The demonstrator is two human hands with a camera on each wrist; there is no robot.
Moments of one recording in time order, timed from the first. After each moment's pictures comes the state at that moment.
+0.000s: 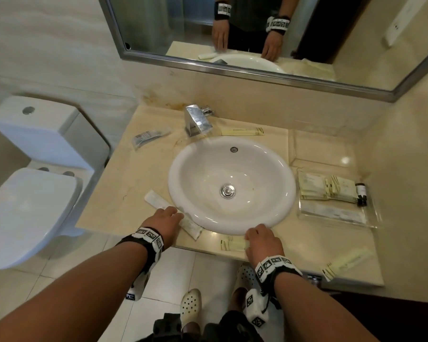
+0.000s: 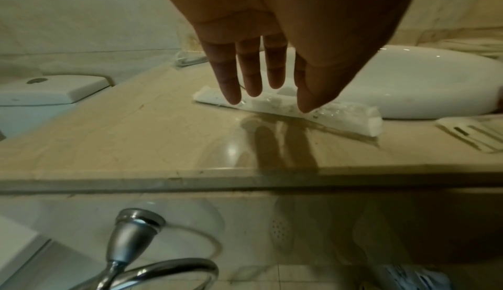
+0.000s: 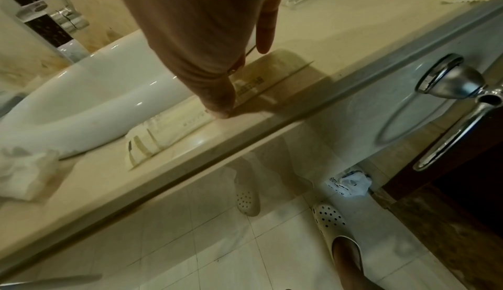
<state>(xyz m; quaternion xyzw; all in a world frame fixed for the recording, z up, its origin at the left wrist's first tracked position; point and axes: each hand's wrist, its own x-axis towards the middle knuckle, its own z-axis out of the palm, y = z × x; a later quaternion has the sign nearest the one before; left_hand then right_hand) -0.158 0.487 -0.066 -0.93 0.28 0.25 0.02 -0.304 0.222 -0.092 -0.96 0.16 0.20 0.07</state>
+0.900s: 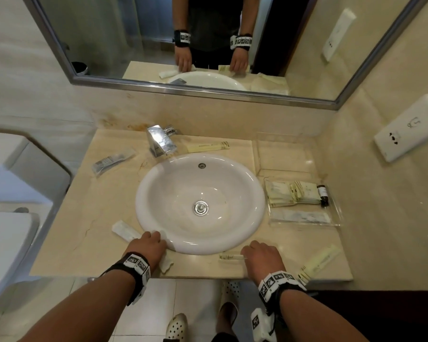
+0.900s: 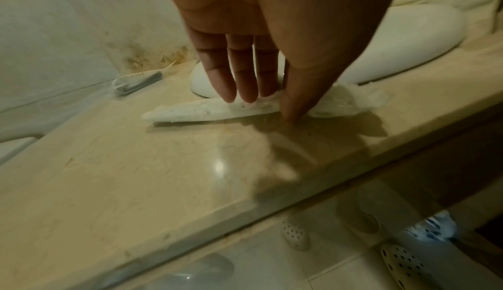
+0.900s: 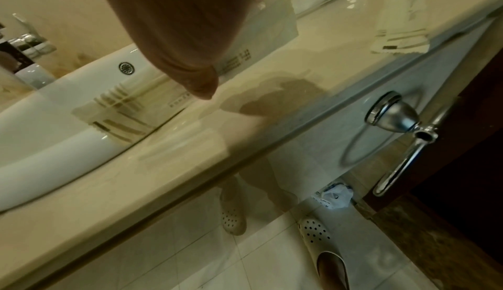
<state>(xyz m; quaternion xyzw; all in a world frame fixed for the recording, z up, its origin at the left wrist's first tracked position) -0.151 0.450 -0.072 -0.89 0.38 0.21 0.15 -0.328 0.170 -0.085 -0.98 0.13 0.17 0.02</state>
